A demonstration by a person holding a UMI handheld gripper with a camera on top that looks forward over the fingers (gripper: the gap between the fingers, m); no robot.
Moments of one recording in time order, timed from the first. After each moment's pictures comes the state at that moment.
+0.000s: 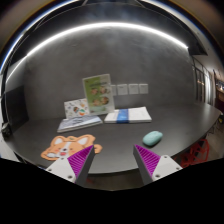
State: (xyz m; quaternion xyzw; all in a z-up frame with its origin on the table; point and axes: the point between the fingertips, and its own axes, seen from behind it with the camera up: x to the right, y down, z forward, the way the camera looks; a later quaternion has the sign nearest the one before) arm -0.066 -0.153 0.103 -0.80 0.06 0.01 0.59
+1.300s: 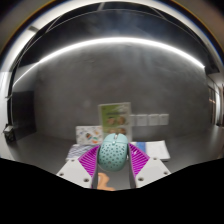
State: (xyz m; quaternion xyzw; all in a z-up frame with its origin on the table) arm -0.225 -0.017 0.230 -0.74 -0.02 0.03 0.67
